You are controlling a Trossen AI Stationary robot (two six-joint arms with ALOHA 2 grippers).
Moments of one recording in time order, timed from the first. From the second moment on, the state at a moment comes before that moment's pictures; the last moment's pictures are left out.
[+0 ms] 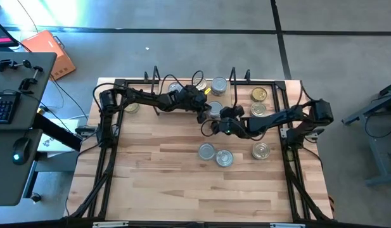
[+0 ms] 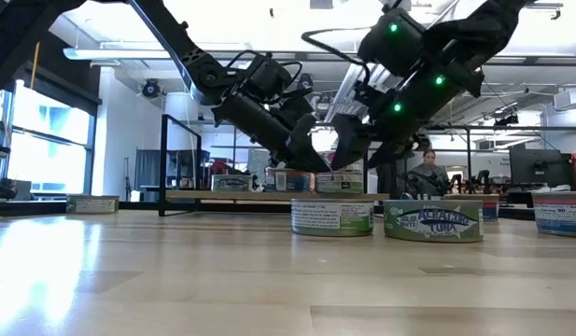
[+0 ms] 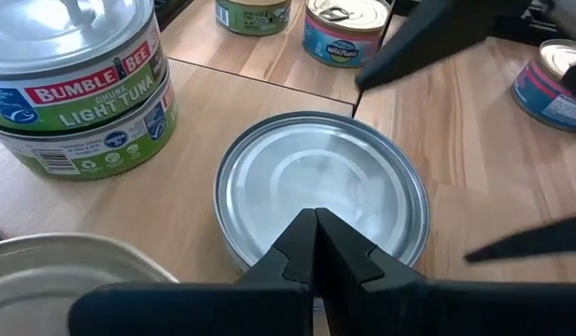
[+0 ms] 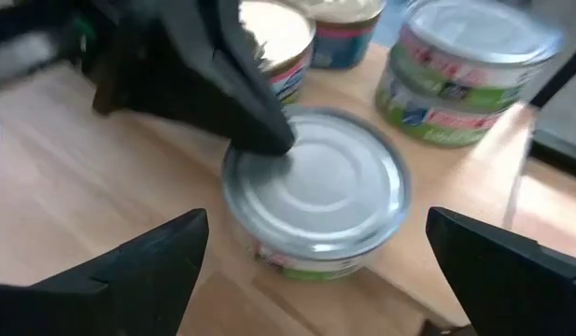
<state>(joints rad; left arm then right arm) 0.38 2.01 1.16 0.26 0.14 0.00 -0.03 1.62 0.74 0.09 0.78 0.53</state>
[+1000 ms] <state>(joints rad) 0.29 1.70 1.22 -0.12 -0.06 0.11 0.05 1.47 0.75 0.04 0.72 0.39</state>
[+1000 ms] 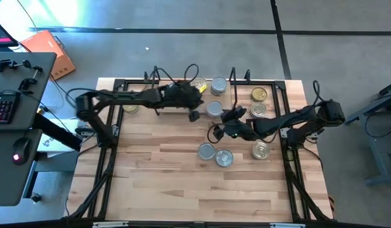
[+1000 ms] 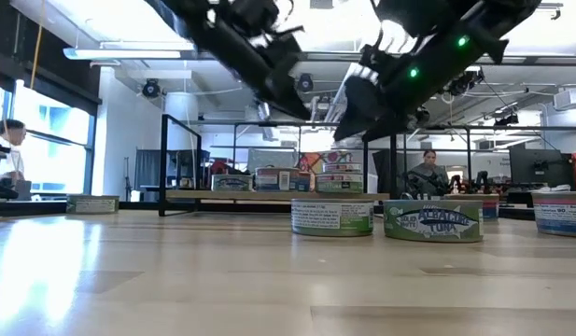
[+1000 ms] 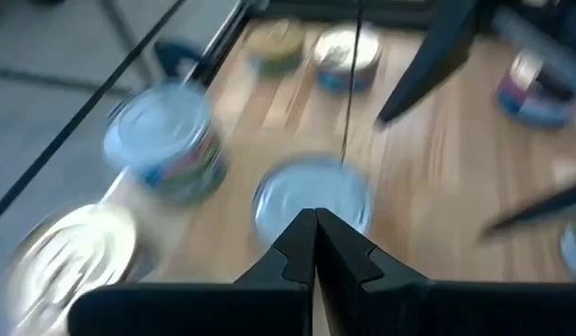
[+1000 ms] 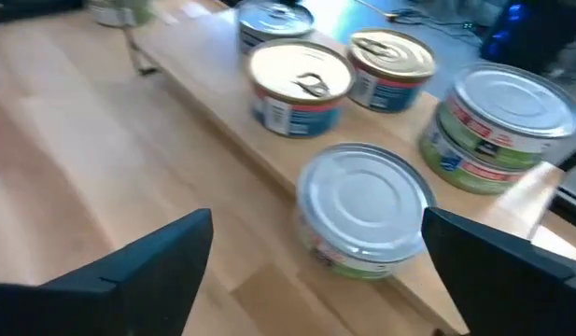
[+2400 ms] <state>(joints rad) 0.44 1.80 1.13 0.00 -0.12 0.01 0.06 1.47 0.86 -0.12 0.47 0.39</state>
